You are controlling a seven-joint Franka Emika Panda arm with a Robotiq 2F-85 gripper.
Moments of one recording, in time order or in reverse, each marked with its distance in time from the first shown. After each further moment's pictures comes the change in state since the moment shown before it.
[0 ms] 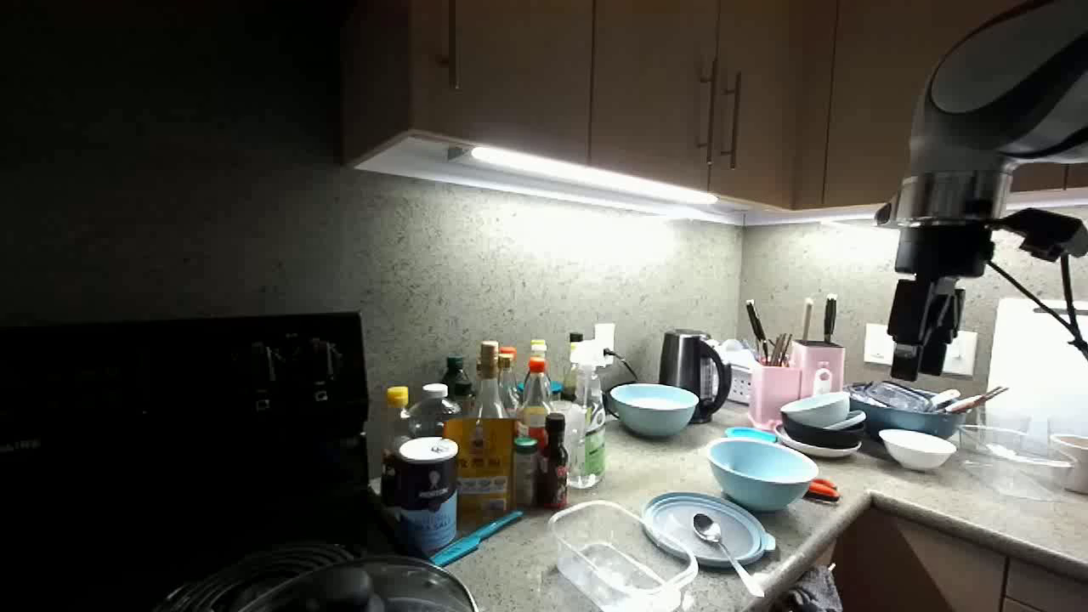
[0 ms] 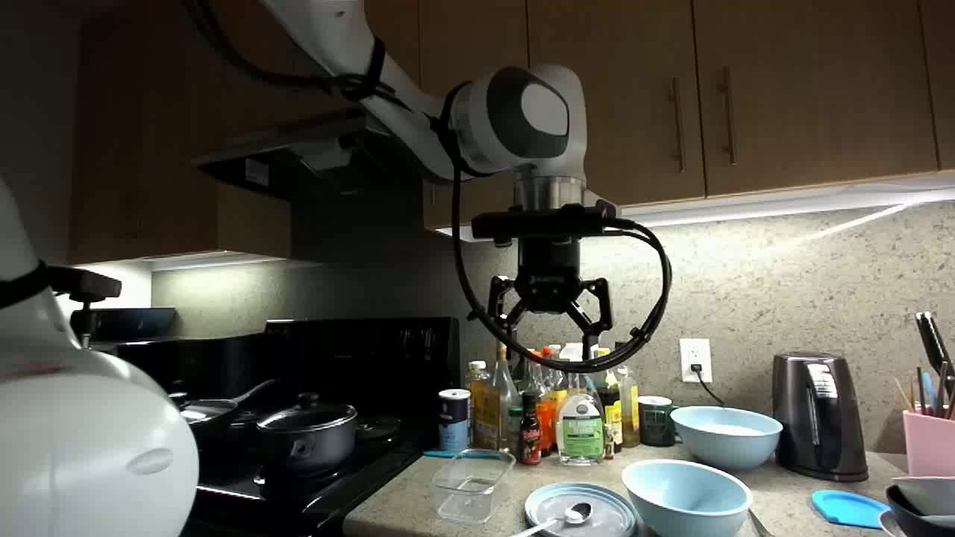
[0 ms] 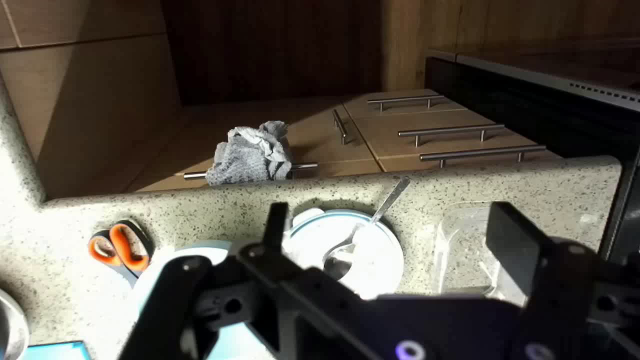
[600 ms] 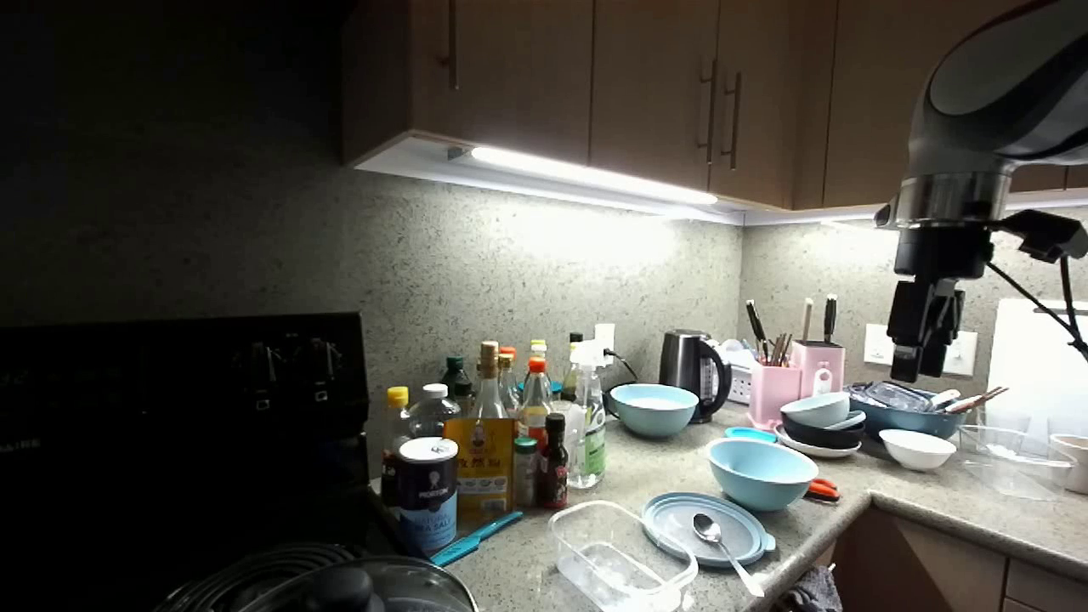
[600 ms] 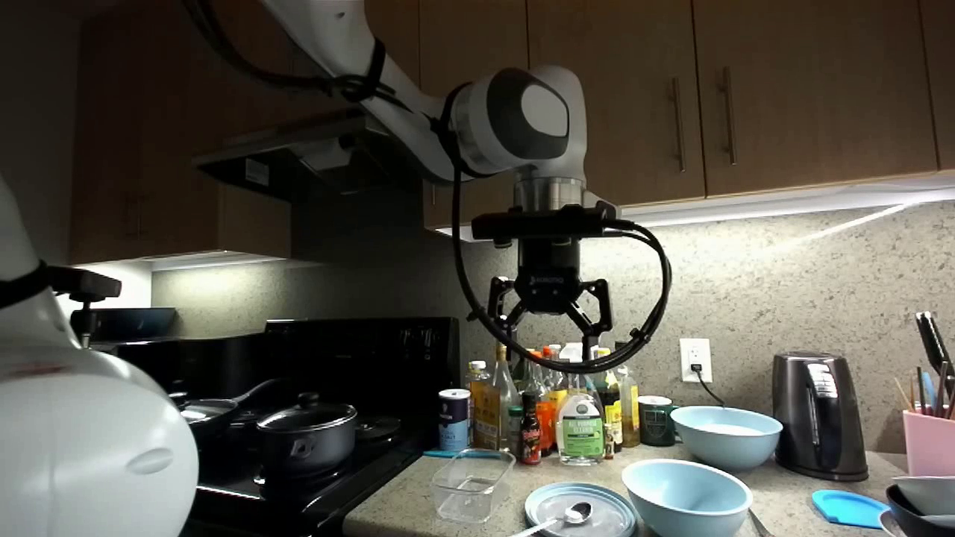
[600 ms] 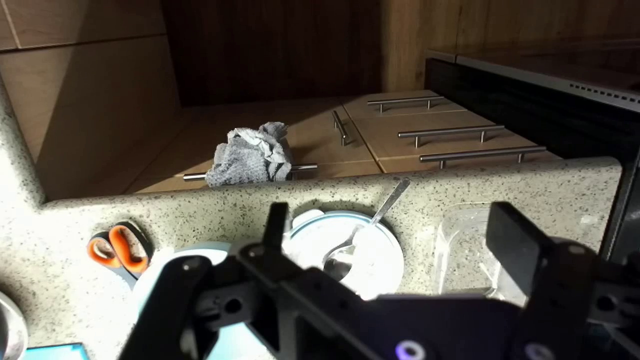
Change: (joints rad) arm -0.001 0.004 0.001 0.000 0.000 0.000 0.001
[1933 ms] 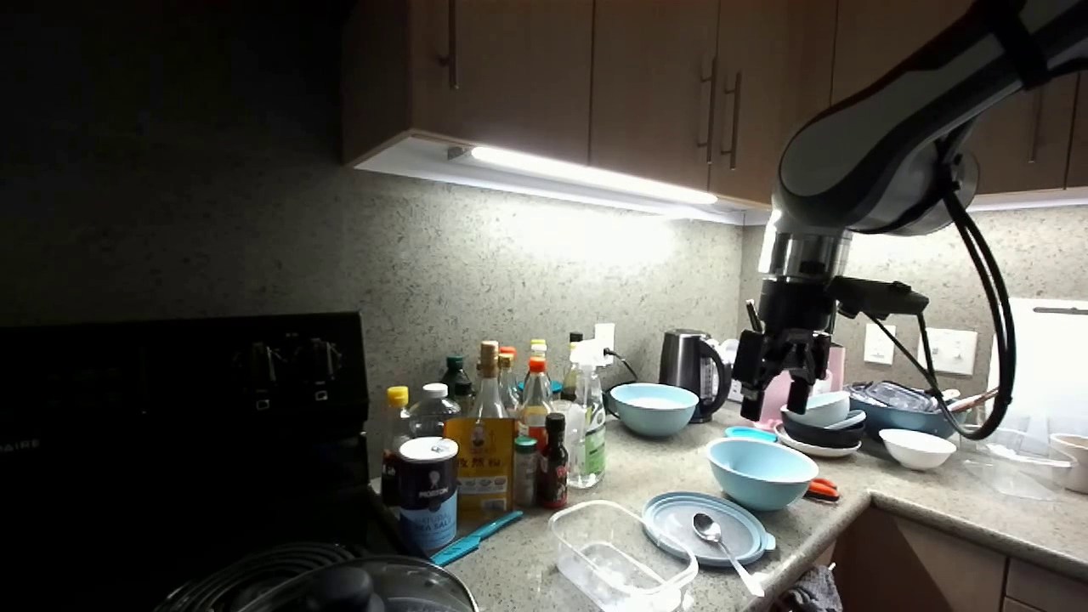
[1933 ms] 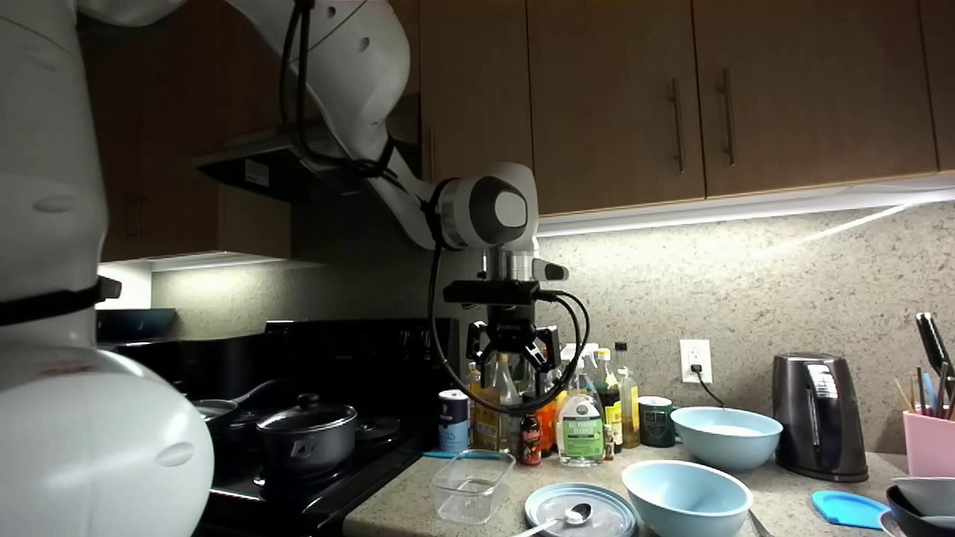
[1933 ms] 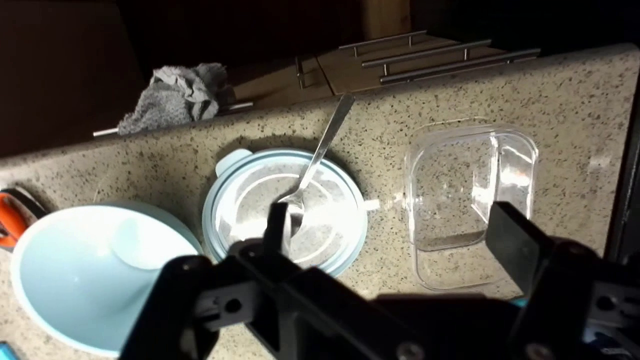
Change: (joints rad) arm 0.066 0.274 0.169 0.080 0.097 0.237 0.280
